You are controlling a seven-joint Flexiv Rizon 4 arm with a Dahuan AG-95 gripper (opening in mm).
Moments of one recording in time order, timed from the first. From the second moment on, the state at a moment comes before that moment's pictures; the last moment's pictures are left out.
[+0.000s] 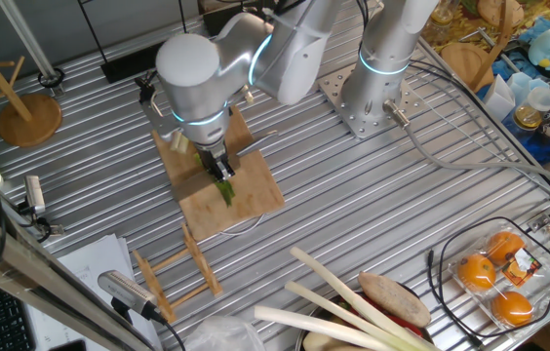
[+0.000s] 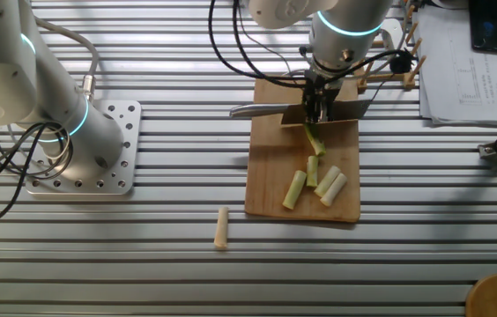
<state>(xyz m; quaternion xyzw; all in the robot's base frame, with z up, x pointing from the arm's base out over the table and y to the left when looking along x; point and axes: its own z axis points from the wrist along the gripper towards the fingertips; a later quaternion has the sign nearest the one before) 0.493 0.052 0.041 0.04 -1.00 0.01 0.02</state>
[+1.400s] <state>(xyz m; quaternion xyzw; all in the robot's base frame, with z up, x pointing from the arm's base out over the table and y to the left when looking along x) 0.474 0.045 0.039 0.05 -1.00 0.00 0.02</state>
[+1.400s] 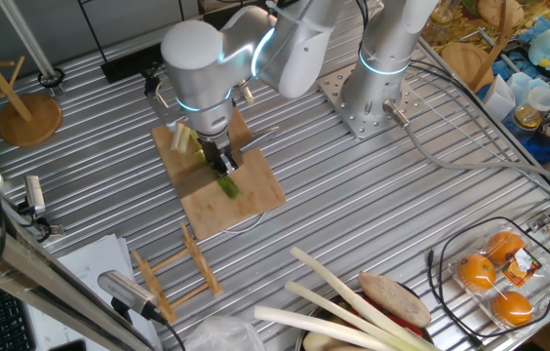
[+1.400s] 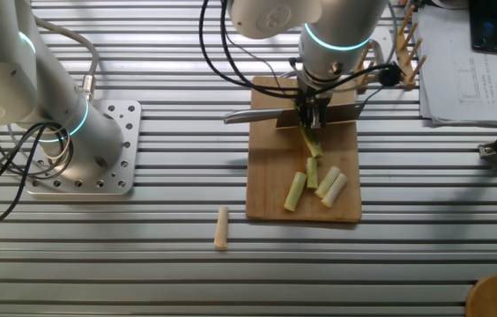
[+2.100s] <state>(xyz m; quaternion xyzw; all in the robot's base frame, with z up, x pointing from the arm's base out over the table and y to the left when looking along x) 0.468 0.045 0.039 0.05 -1.00 0.01 0.02</state>
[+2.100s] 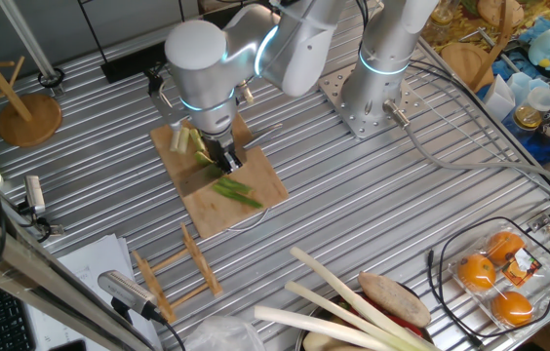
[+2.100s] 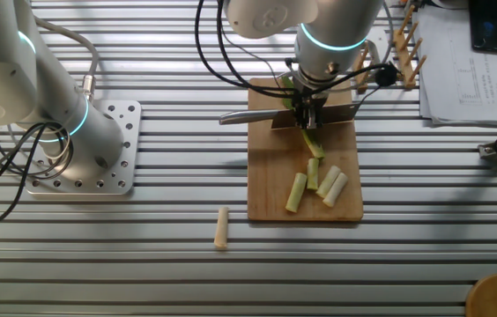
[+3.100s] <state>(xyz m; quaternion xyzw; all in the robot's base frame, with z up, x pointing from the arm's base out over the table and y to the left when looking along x) 0.459 0.044 0.040 0.06 -1.00 -0.01 0.03</state>
